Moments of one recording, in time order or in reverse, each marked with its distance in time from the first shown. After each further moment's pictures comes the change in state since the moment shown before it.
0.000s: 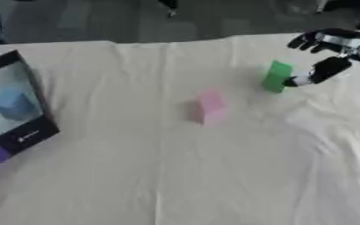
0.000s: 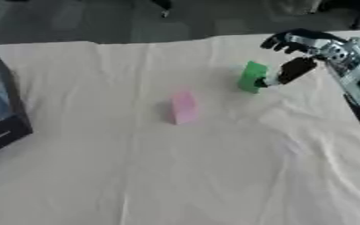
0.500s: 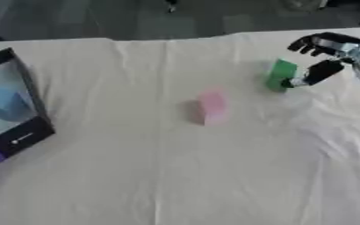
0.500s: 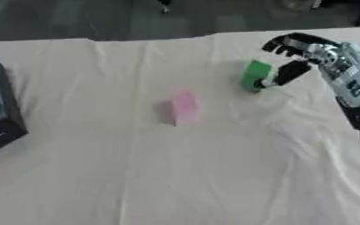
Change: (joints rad) left arm -0.009 0.002 0.000 -0.014 0.014 0.013 0.015; right arm -0.019 0.000 -0.022 0.067 0.087 0.034 -0.096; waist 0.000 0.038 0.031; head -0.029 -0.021
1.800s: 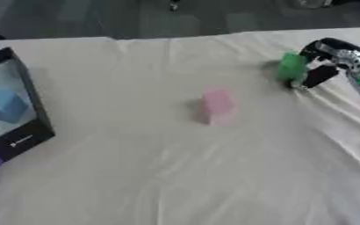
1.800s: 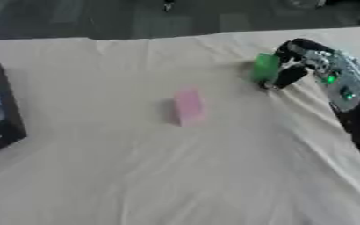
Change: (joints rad) left arm -0.009 0.004 0.000 -0.010 0.017 0.017 0.012; right arm -0.018 0.001 -0.008 0.055 -0.005 0.084 -0.061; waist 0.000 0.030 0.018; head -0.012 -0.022
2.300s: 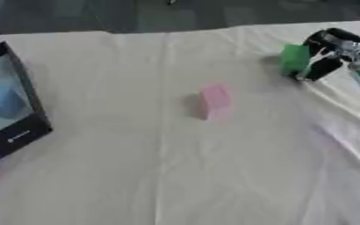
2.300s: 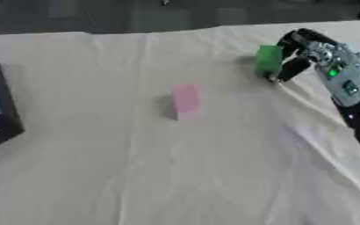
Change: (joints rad) left arm 0.013 0.000 -0.001 0.008 -0.010 0.002 -0.006; right arm 0.011 0.000 0.016 -0.070 -0.073 0.060 -0.047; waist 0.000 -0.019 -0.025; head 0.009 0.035
